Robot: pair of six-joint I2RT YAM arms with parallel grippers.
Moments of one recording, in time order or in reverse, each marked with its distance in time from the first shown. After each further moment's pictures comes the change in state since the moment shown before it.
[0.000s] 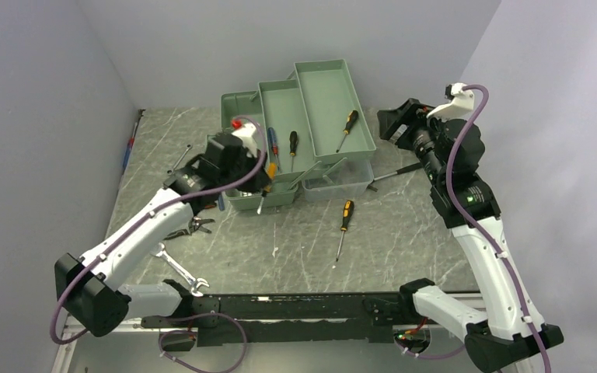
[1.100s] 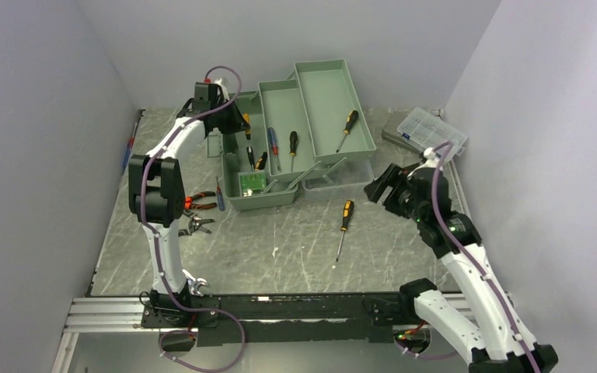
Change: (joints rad) left arm 0.523 0.862 0.609 0.166 0.251 -0.077; right arm 0.000 -0.217 -0.387 -0.271 -0.070 0.261
